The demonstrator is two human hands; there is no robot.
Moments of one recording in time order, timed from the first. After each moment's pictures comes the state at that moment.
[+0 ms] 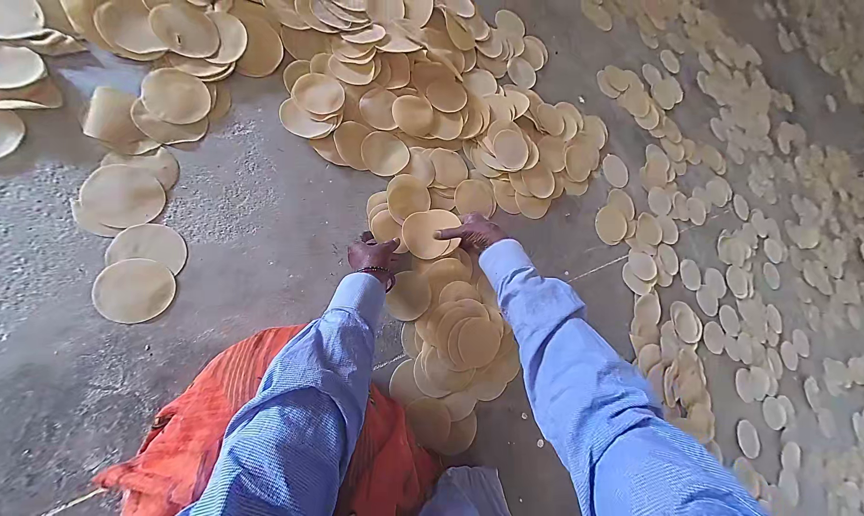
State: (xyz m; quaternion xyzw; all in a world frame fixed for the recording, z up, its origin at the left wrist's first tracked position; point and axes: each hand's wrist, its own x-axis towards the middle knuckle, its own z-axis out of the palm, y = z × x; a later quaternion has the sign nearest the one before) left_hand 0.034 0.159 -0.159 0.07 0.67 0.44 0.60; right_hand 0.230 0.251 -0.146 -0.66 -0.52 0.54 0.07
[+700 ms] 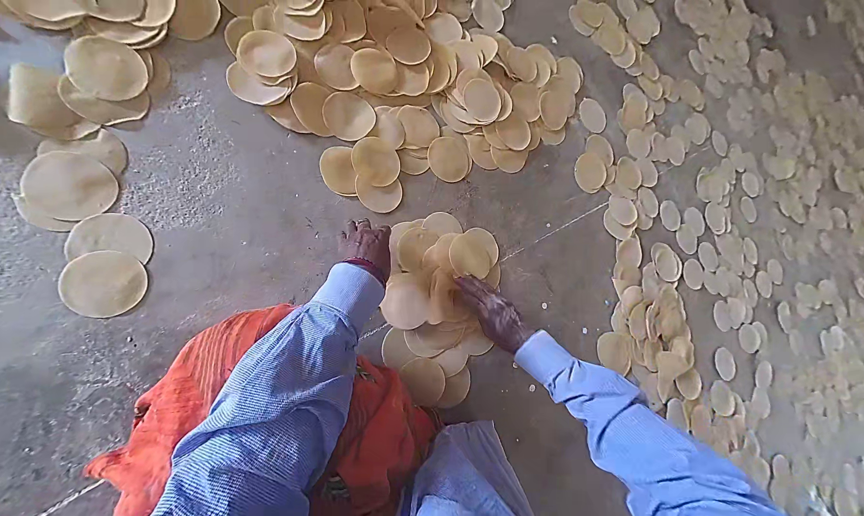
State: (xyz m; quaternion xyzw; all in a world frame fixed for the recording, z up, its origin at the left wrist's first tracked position) left_hand 0.037 0.113 -0.096 0.69 0.63 -0.04 0.37; right_hand 0.335 0.014 -0.155 -0.43 -0.89 0.17 0.04
